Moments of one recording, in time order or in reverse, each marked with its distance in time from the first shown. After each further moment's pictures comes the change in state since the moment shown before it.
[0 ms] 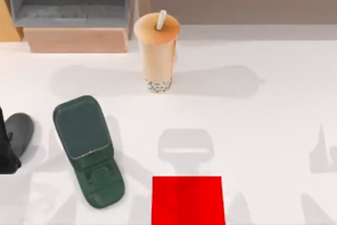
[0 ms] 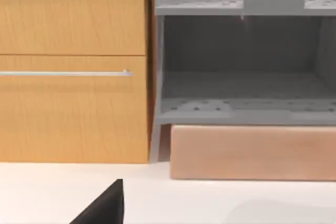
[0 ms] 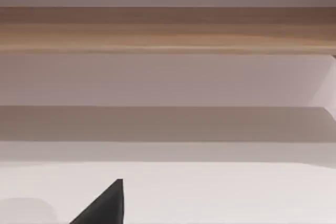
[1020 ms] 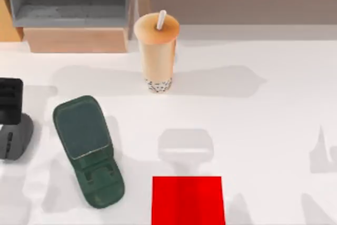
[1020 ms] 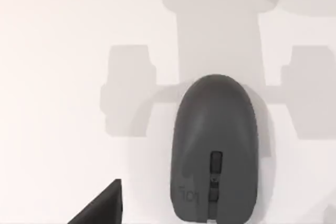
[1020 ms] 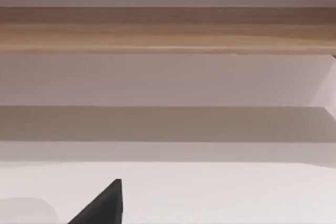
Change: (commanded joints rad) left arm 0.015 1.113 0.814 -0.663 0.000 0.068; right arm 0.000 0.000 0.000 0.000 0.000 0.000
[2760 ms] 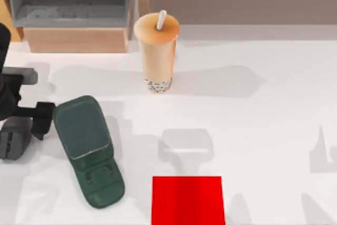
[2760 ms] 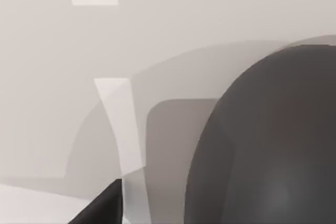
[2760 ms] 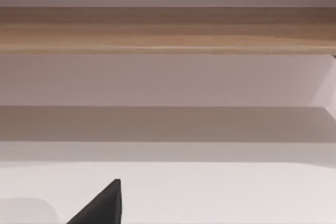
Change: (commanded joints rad) left arm 0.010 0.844 0.301 -0.071 0.005 0.042; right arm 0.000 0.000 0.000 0.000 0.000 0.000
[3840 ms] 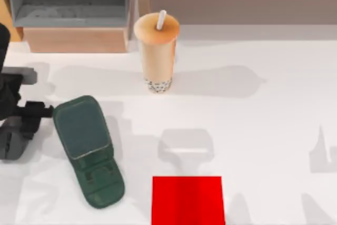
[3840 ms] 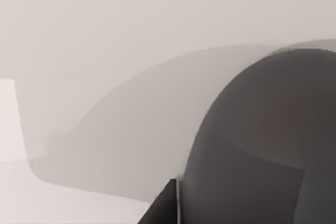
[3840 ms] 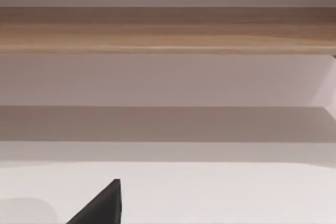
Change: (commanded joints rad) left arm 0.000 0.000 0.000 0.000 0.000 0.000; right arm 0.000 0.000 0.000 0.000 0.000 0.000
